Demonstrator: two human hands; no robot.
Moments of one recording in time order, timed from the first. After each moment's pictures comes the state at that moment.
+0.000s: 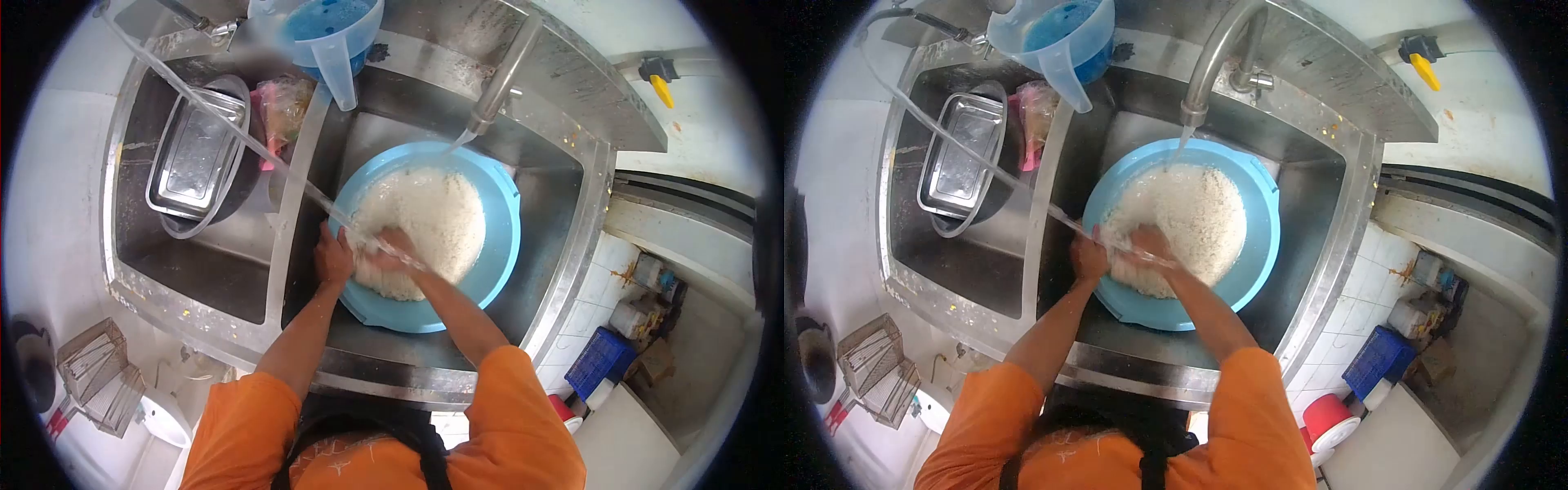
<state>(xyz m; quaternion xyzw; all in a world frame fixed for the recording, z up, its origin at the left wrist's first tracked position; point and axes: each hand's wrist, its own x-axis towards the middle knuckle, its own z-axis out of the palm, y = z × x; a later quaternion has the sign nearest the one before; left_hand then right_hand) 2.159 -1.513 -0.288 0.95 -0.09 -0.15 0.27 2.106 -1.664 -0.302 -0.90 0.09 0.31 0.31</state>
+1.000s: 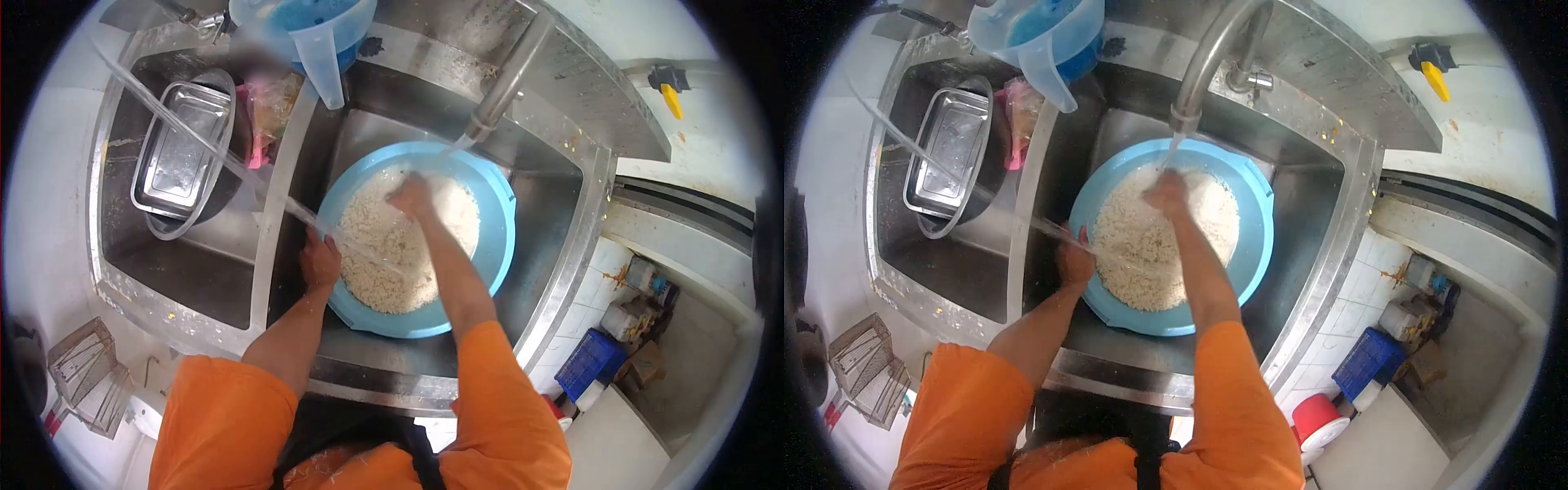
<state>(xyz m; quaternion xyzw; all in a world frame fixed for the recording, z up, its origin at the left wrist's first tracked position) 2.161 -1.519 -0.284 0.96 -0.06 -0.15 0.22 2.159 -1.766 -0.393 -0.92 0.19 0.30 0.18</state>
